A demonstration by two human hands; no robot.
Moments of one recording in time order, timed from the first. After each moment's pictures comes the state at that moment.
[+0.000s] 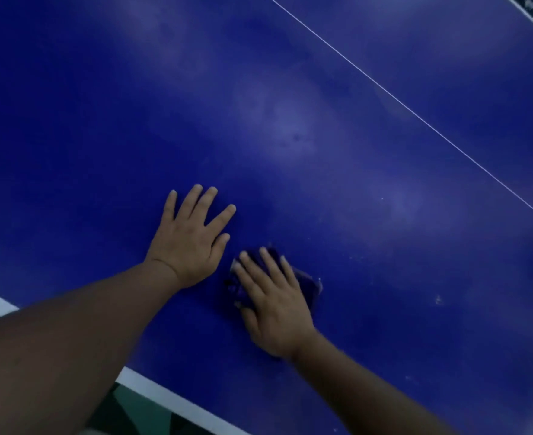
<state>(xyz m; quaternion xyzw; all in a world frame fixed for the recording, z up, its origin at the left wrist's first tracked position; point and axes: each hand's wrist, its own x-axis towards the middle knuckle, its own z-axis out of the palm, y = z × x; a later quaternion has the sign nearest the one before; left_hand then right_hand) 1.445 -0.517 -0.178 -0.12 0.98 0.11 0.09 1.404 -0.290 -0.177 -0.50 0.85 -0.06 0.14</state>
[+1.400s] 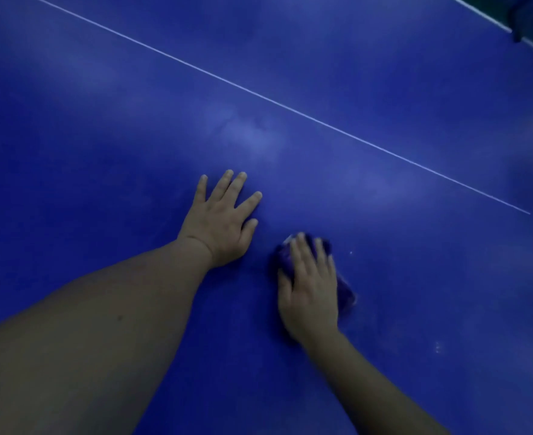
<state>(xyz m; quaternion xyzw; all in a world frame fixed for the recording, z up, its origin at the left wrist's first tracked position) 1.179 -0.531 -0.178 0.03 0.99 0.09 0.11 1.224 -0.315 -0.176 -0.15 0.98 -0.12 0.04</state>
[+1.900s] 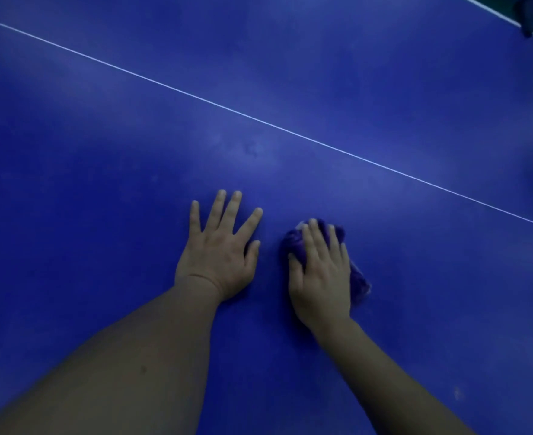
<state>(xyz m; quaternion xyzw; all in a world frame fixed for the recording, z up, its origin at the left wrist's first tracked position) 1.149 -0.514 -0.197 -0.02 0.99 0.10 0.08 1.136 -0.327 -0.174 -0.10 0.99 -0.13 0.05</state>
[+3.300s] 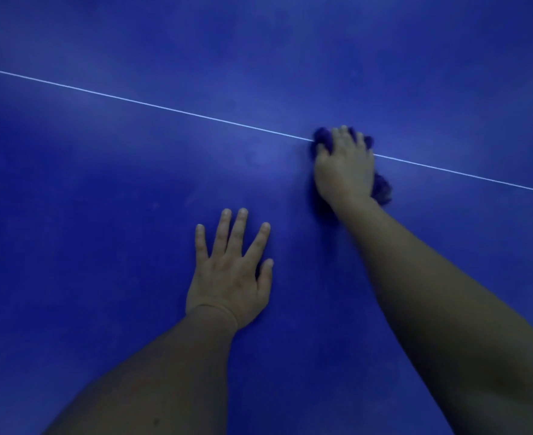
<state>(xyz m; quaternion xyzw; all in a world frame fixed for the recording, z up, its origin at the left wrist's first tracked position) 1.150 -0.516 -0.192 -0.02 0.99 0.08 0.10 0.932 -0.363 -0.180 -0.01 1.00 -0.09 0.02</state>
